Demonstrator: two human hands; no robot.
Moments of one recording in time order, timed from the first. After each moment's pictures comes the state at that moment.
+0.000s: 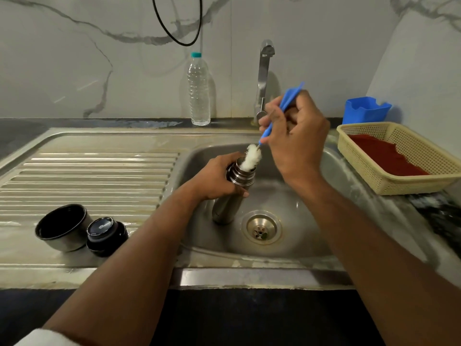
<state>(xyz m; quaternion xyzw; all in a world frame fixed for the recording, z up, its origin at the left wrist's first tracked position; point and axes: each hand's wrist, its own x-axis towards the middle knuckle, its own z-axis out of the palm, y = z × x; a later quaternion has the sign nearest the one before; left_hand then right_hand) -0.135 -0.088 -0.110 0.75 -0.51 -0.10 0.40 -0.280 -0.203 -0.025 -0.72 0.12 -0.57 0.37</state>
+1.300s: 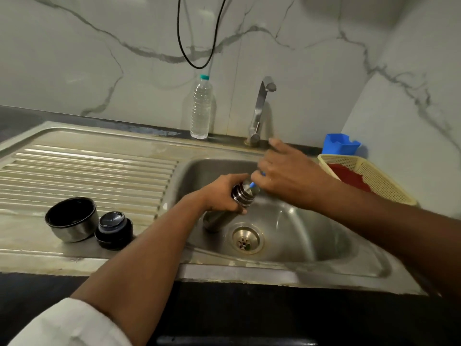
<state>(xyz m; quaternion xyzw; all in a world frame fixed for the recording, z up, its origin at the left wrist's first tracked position) -0.154 -0.092 -0.107 0.73 -0.56 -0.14 0.37 -0.328 -0.200 0.017 -0.89 -0.14 -0.07 -0.43</state>
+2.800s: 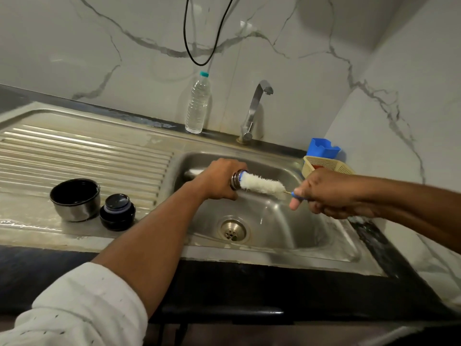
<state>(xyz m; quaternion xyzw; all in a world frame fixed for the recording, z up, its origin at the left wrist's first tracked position) -0.166 -0.090 -0.087 0.75 -0.59 0.01 0.29 -0.408 -0.189 0.053 -0.89 0.36 0.05 0.29</state>
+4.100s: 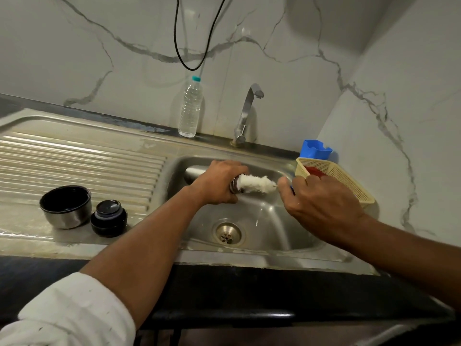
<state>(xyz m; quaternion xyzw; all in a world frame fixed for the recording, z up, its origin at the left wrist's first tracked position) -0.175 -0.095 -0.084 0.72 -0.63 0.09 0.27 -0.431 -0.165 0.022 -0.88 0.05 -0.11 -0.47</state>
